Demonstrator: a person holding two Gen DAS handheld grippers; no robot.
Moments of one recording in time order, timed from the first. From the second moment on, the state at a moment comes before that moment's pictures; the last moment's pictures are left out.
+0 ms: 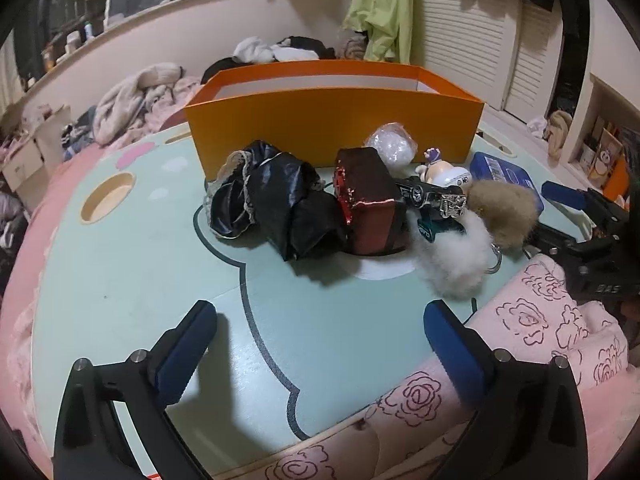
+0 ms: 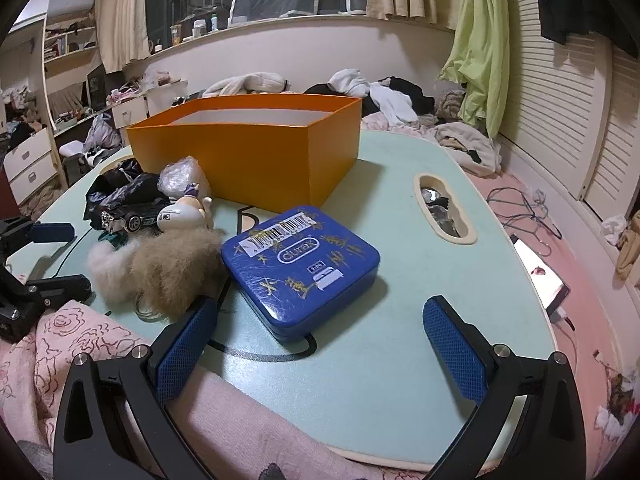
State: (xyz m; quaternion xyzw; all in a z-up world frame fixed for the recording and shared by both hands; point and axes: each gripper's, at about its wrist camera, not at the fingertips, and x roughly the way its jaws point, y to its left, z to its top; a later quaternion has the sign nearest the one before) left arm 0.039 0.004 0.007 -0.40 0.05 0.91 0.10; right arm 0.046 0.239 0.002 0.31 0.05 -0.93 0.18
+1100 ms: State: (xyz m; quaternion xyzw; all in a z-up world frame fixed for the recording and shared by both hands) left arm 0.043 0.001 0.002 -0.40 0.05 0.91 0.10; right arm -0.149 0.110 0.040 0.48 0.23 -0.84 0.07
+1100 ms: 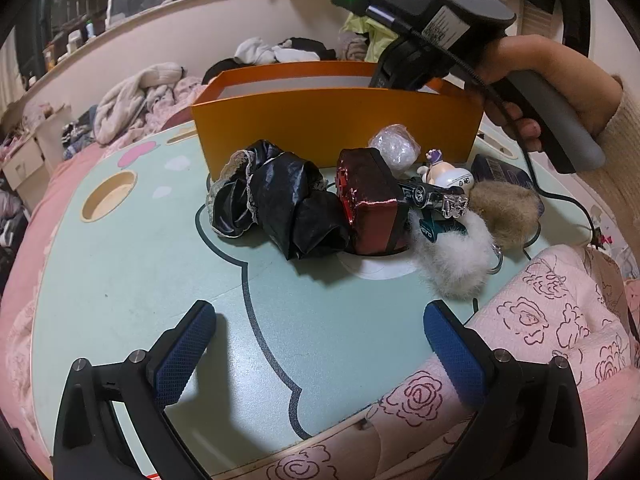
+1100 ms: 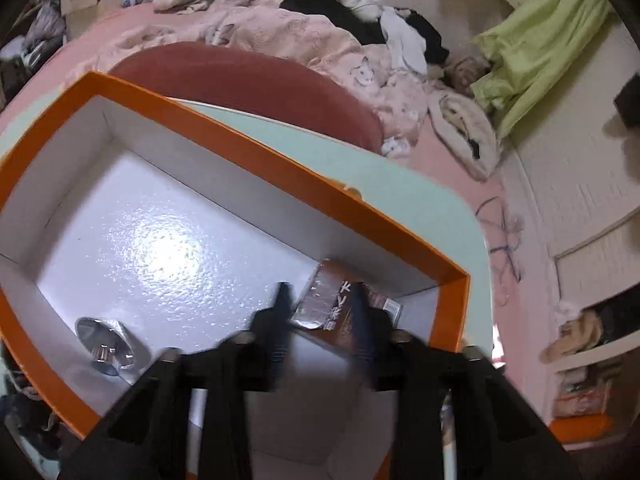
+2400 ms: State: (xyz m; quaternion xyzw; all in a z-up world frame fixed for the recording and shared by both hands) left arm 0.045 0.001 0.002 -0.40 0.05 0.91 0.11; right arm 0.045 0.196 0.094 0.30 0.07 -0.90 0.30
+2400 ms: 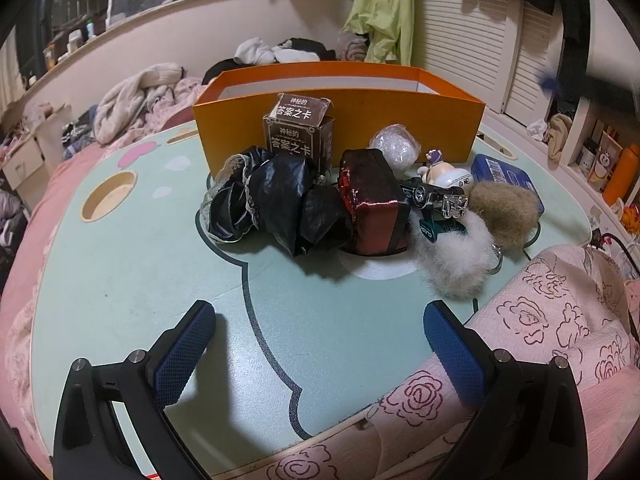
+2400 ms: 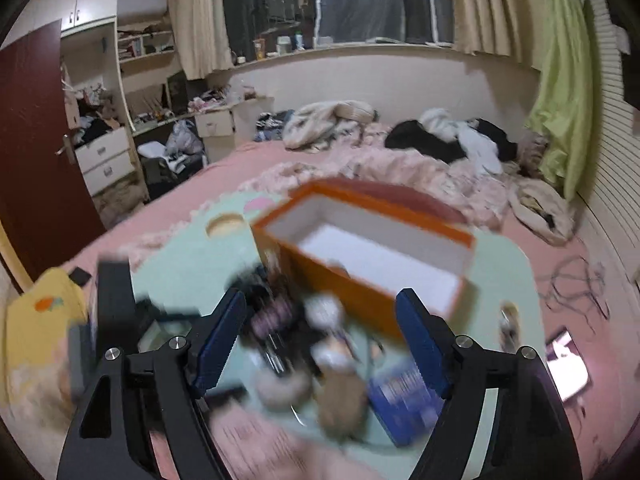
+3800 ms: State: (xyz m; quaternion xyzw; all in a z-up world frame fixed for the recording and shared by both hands) left arm 0.054 -0.008 0.005 -0.36 0.03 0.93 0.09; right arm 0.050 0.228 0.002 0.32 0.07 -0.93 0.19
